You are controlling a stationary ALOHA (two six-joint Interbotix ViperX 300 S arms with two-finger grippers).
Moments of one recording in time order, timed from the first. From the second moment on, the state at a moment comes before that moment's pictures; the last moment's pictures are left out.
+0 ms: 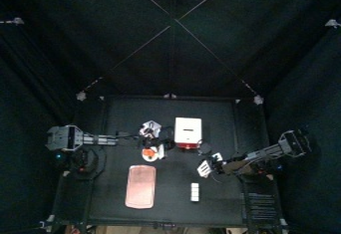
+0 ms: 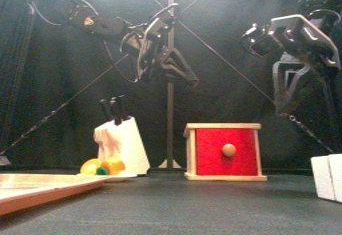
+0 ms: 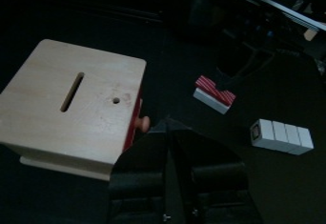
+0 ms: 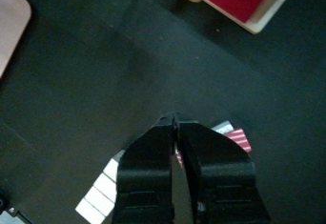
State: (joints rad) left arm 0.13 -0.01 0.53 0.33 -0.11 -0.44; right arm 0.30 -0.34 0.81 -0.54 0.76 1.62
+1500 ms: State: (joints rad) left arm 0.13 -0.03 0.58 0.33 -0.16 -0.44; right arm 0.30 -0.17 0.82 -0.30 0.89 1.62
